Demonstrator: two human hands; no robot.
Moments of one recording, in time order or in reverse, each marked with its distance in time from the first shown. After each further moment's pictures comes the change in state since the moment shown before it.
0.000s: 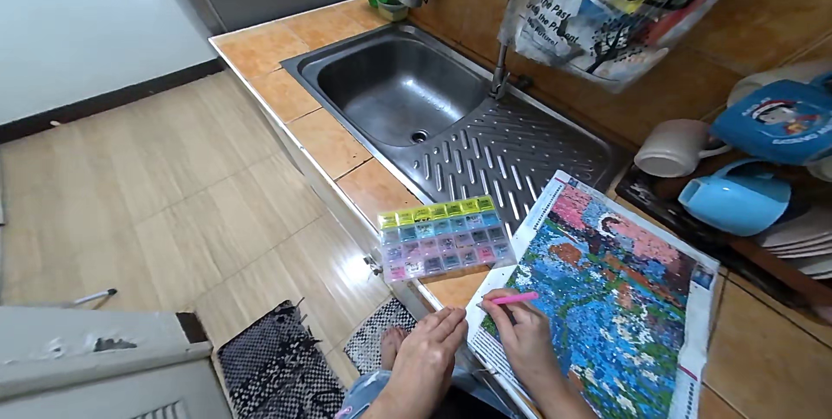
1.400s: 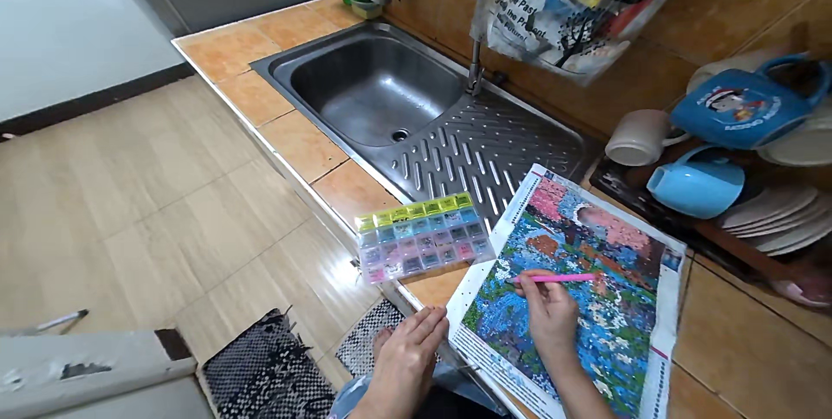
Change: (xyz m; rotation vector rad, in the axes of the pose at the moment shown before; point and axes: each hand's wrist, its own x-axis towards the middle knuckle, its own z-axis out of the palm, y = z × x) left_hand -0.005 -0.001 0.003 0.035 0.021 -0.017; right_hand 0.009 0.037 -0.034 0.079 0.277 0.258
